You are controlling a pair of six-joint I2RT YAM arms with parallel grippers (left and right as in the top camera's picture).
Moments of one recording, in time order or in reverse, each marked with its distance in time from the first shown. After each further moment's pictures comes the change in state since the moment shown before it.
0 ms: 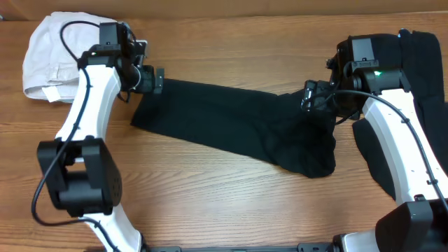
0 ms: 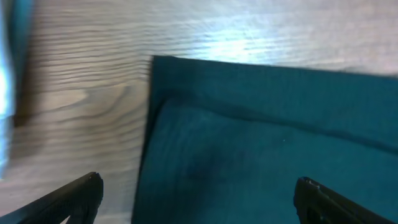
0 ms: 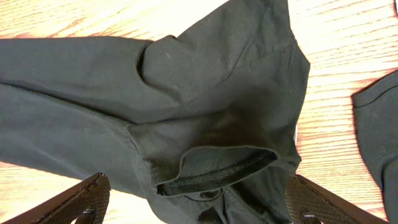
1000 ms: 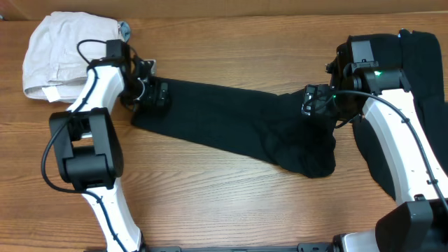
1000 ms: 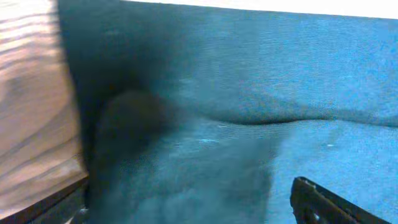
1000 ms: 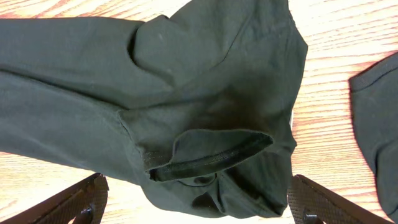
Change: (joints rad) left arm 0.038 0.220 0.008 0.033 0.169 0.101; right arm 0.000 0.000 0.000 -0.049 0.000 -0.013
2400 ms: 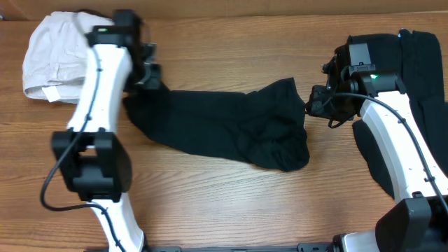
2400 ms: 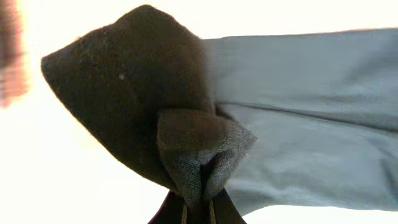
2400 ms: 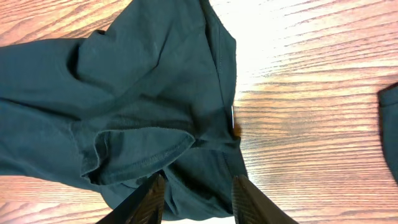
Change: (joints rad) left arm -0.158 -0.120 0.306 -0.477 -0.267 -0.153; right arm 0.000 0.000 -0.054 0.090 -0.049 0.001
